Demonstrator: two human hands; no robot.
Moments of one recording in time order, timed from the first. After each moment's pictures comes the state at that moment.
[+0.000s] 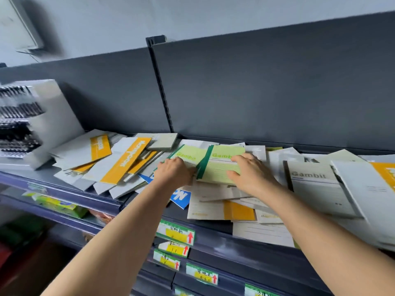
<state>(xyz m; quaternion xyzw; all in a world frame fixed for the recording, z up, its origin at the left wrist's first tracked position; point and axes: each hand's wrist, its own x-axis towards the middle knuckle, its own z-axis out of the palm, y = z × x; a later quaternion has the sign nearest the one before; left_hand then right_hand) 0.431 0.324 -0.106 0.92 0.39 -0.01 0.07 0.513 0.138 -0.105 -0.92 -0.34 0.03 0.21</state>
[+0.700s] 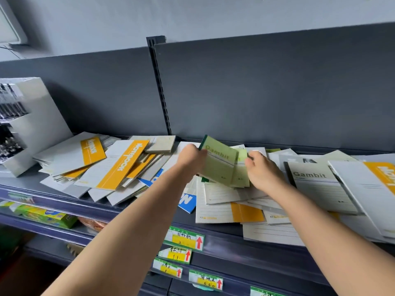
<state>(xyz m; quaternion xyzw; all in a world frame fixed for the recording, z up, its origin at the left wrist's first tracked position) 0.460 0.308 -0.079 0.84 0.34 0.11 0.40 0.512 0.141 -0.095 -0.94 -0.19 0.05 0.28</state>
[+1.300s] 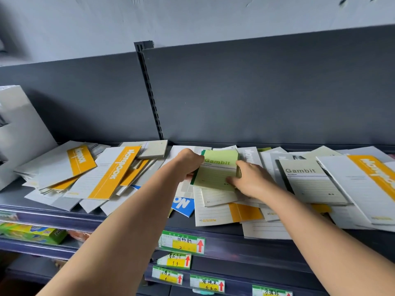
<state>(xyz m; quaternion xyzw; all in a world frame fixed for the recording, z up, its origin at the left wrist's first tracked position) 0.463 0.311 -0.072 0.81 0.35 0.01 0.47 0.490 0.146 -0.096 -0.95 -0.23 0.06 0.20</state>
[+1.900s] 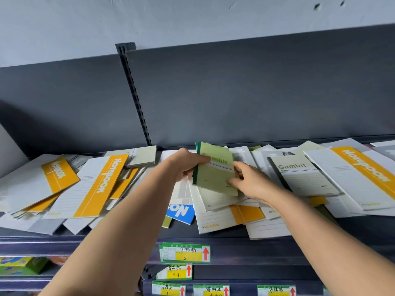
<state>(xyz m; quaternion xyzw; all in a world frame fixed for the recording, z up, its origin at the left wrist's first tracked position) 0.464 0.317 -0.059 0.80 0.27 -0.04 0.53 0.494 0.144 -0.108 -0.93 -0.18 0.11 0.31</state>
